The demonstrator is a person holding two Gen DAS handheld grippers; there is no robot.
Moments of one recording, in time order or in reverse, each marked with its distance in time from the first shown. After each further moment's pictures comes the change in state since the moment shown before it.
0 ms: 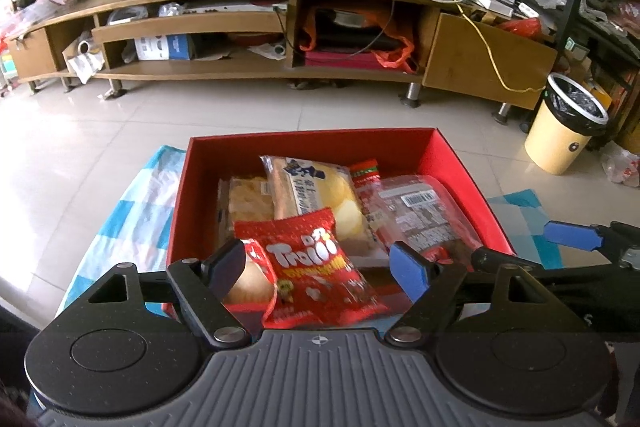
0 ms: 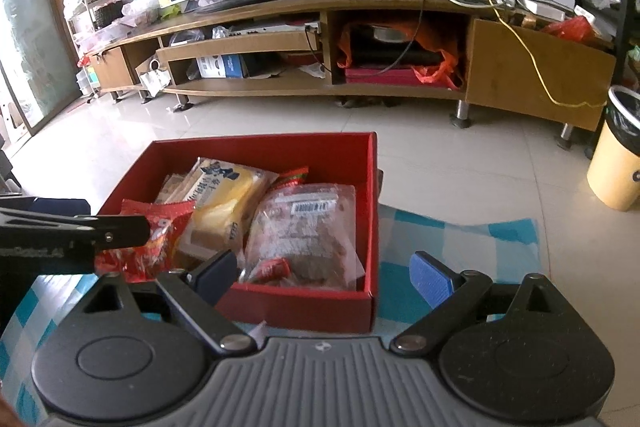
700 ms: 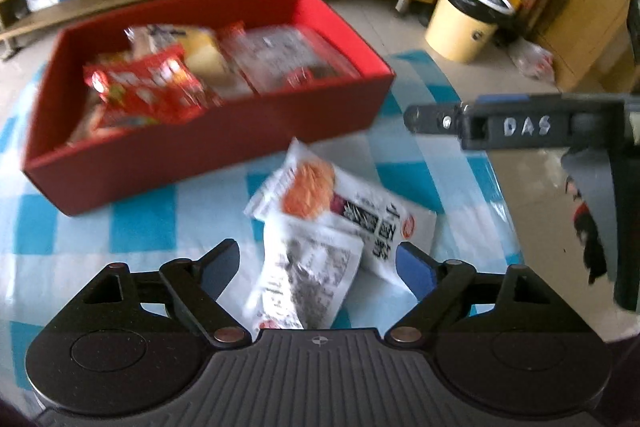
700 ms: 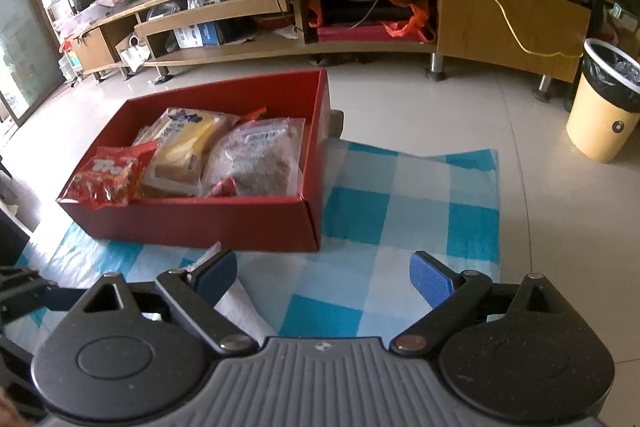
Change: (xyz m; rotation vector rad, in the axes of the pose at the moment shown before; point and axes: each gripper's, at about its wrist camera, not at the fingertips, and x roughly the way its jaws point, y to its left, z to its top) left arm 0.016 -0.039 -0.079 0.156 0.247 -0.278; right arm -0.017 -0.037 -0.036 0.042 0.107 -0.029
